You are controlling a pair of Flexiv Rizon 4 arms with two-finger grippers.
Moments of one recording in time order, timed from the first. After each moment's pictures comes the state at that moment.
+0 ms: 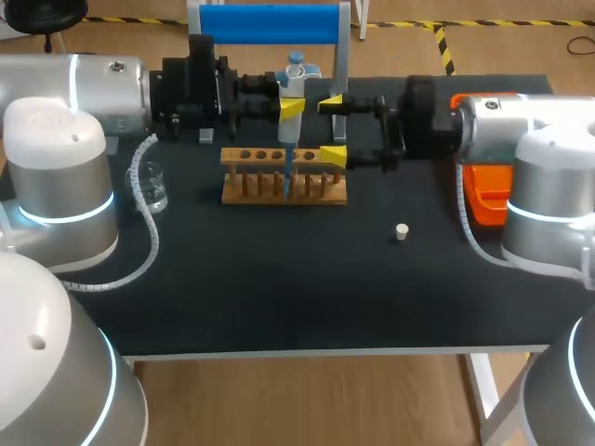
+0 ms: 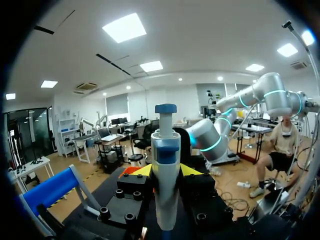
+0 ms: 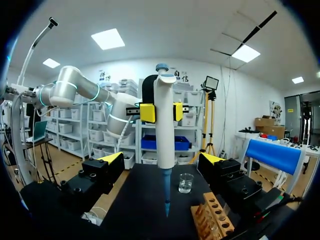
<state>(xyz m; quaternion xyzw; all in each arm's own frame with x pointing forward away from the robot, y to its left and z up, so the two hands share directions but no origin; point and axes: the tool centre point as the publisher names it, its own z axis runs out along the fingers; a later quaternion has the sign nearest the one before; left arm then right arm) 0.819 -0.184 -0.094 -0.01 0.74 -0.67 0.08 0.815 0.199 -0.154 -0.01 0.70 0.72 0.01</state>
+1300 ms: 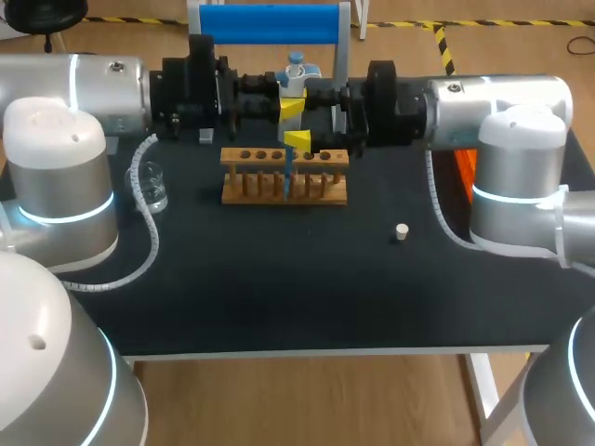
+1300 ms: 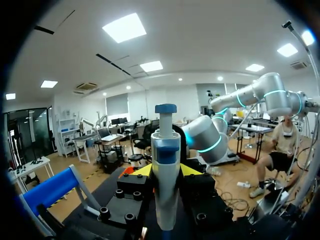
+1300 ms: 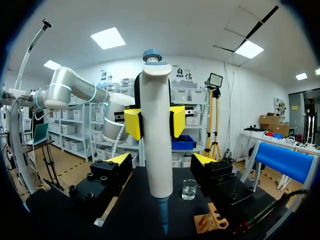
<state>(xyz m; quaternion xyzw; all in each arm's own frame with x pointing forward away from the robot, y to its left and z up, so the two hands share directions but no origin) 0.819 -0.183 -0.095 -0.01 0.74 -0.67 0.08 0.823 0.247 -0.143 -0.02 0.70 0.71 -0.01</state>
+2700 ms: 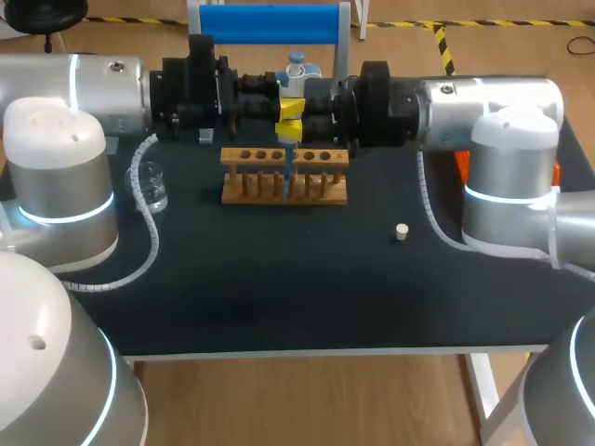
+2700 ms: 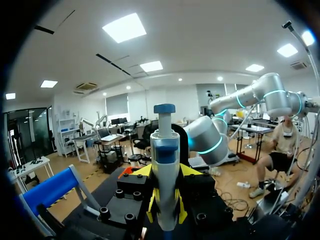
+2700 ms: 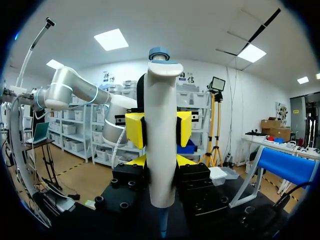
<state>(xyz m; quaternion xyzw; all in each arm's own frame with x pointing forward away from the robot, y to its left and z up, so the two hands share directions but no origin) 0.819 -0.184 -0.094 -0.01 0.74 -0.67 0.08 0.818 0.257 -0.138 -0.03 0.69 0.72 0.00</state>
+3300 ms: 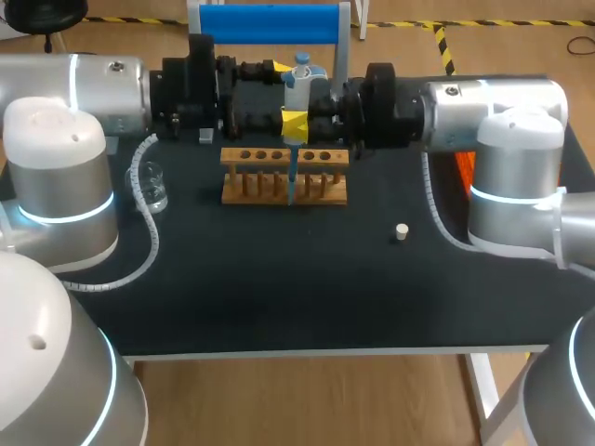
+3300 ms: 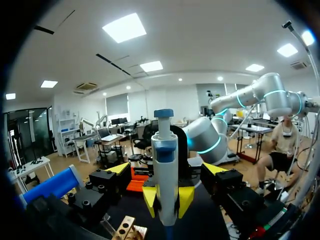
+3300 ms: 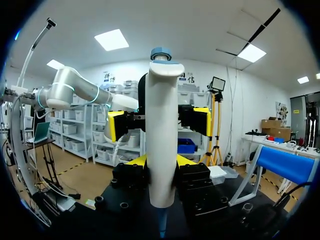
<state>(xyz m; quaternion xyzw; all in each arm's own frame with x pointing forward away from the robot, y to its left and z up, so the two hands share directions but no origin) 0.819 -0.184 -0.094 -0.01 0.74 -0.67 0.08 0.819 0.246 -0.141 -0.03 0.69 0.72 -0.01</state>
